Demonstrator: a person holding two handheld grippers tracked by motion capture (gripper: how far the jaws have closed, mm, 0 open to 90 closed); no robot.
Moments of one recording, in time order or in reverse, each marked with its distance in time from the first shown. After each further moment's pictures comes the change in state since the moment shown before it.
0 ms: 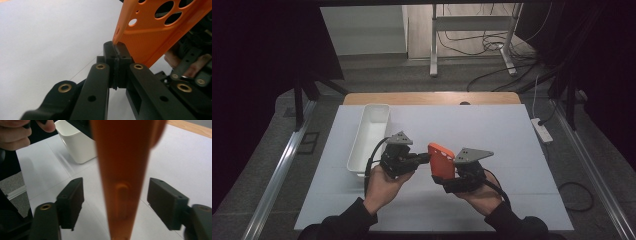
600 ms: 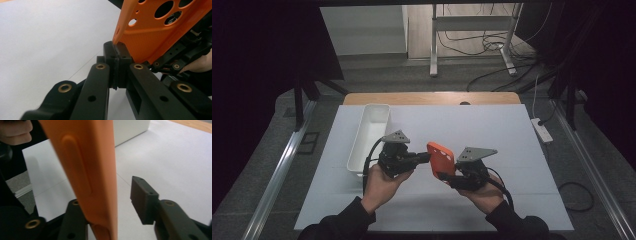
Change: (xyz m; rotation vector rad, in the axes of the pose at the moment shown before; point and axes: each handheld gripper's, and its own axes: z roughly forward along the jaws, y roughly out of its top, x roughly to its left) left arm 0.002 0.002 -0.005 -0.017 -0.060 -0.005; right arm -0.007 -0.001 -0.005 0.008 0.035 0.010
